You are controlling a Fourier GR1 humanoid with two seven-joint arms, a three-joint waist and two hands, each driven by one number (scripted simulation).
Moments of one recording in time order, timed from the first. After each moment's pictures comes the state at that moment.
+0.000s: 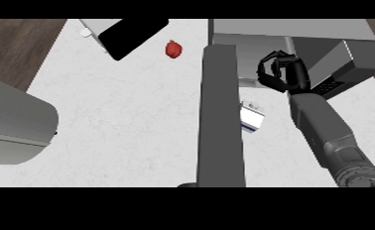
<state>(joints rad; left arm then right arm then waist) 0.44 0.10 0.62 -2.23 0.89 -0.68 0.26 -0.87 -0.25 -0.22 -0.15 0.06 -0.11 -0.84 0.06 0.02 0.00</state>
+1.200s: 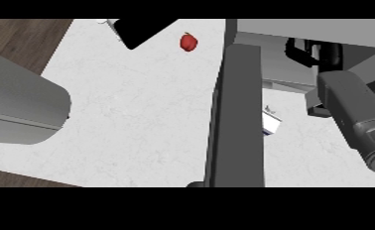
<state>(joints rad) 0.29 0.18 0.60 -2.17 0.89 -0.67 0.27 -1.00 -0.40 -0.22 -0.08 0.11 -0.39 -0.71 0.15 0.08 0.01</state>
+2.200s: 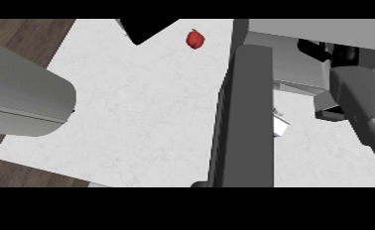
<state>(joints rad) 0.22 0.22 0.60 -2.11 0.83 -0.68 0.27 -1.03 -0.45 -0.24 -0.07 0.09 -0.40 -0.70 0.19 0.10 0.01</state>
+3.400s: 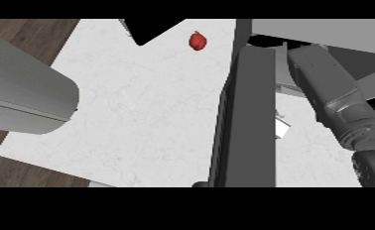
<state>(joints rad) 0.15 0.22 0.55 -2.05 0.75 -0.70 0.27 -1.20 -0.29 -0.18 -0.05 0.16 -0.42 -0.55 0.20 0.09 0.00</state>
